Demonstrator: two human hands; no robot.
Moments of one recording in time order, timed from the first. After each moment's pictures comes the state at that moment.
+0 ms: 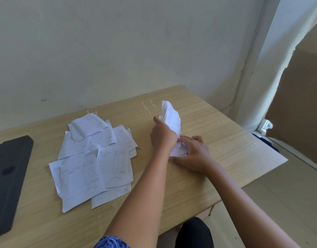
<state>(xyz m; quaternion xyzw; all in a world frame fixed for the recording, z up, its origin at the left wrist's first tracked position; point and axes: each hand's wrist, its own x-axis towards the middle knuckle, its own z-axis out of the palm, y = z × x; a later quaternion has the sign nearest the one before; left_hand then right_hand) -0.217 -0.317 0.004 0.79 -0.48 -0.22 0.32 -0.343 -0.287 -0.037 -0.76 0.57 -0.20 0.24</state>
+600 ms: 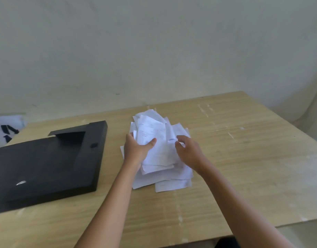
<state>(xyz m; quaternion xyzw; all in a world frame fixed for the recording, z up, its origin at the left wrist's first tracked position) 0.013 -0.180 0.000 0.79 -0.29 -0.20 0.49 -0.153 -0.249 -0.009 -0.74 0.48 -0.24 0.42</state>
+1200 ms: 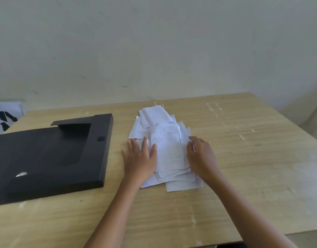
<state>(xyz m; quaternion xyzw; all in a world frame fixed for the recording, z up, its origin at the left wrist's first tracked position) 0.034 -0.156 -0.055 0.86 -0.48 -0.07 0.18 -0.145 -0.244 -0.036 -0.77 0.52 -0.27 0.24</state>
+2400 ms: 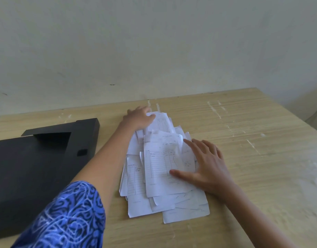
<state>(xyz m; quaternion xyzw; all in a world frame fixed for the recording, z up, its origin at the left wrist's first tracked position) 0.127 -0.338 -0.001 0.82 -0.53 -0.18 0.10 -0.162 -0.273 -0.037 -0.86 0.47 -0.16 0.14</state>
